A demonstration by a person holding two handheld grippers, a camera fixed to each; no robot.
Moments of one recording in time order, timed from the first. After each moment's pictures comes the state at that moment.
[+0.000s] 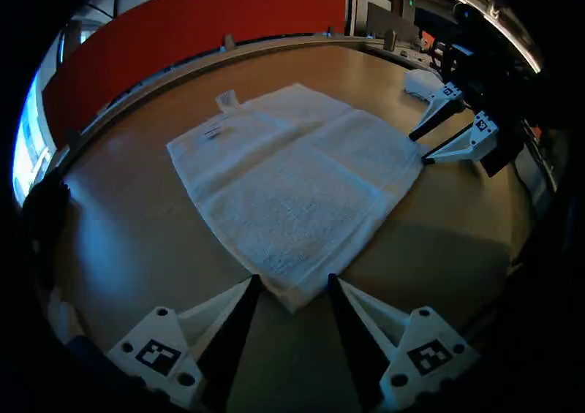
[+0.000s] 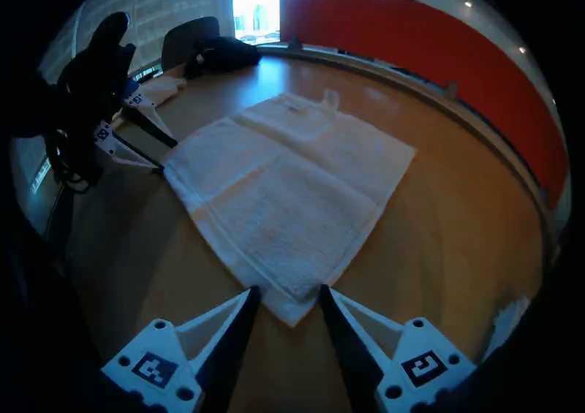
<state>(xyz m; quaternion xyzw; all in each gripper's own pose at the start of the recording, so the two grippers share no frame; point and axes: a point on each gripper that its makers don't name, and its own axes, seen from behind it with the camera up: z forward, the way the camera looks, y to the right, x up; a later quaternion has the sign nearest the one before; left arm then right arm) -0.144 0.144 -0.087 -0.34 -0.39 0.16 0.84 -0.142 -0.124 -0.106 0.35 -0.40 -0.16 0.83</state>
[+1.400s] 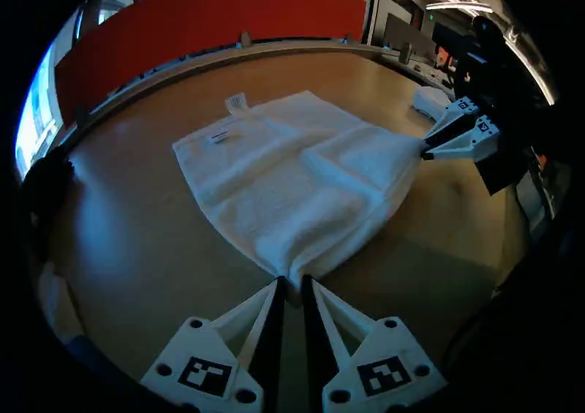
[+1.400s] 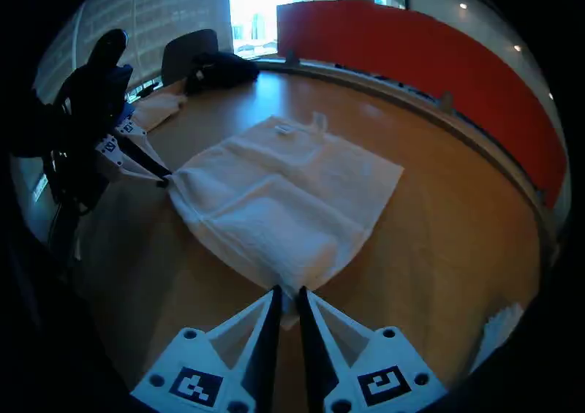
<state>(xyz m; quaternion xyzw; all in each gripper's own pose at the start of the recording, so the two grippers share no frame) -0.125 0.151 -0.099 -0.32 -0.41 0.11 0.85 -0.108 -0.130 -0.102 0.35 -0.38 -0.14 0.85</state>
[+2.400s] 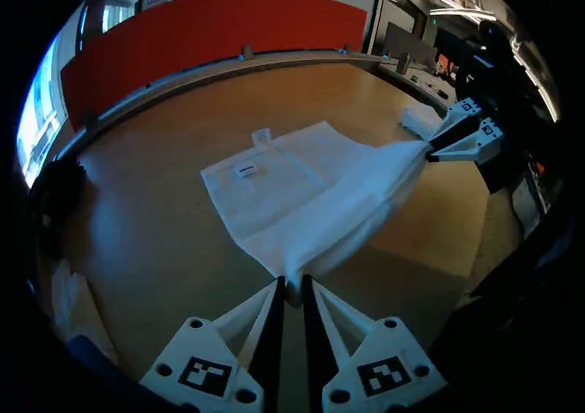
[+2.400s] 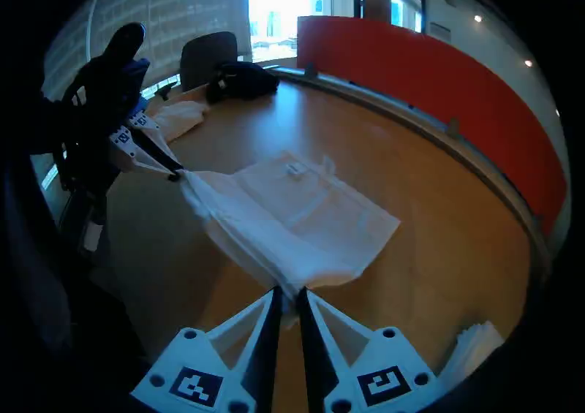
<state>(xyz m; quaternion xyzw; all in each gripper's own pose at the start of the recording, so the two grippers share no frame) -0.055 0.143 -0.123 -0.32 -0.42 0.10 0.85 -0.032 -0.135 -0.129 0.38 -0.38 -0.16 0.83</state>
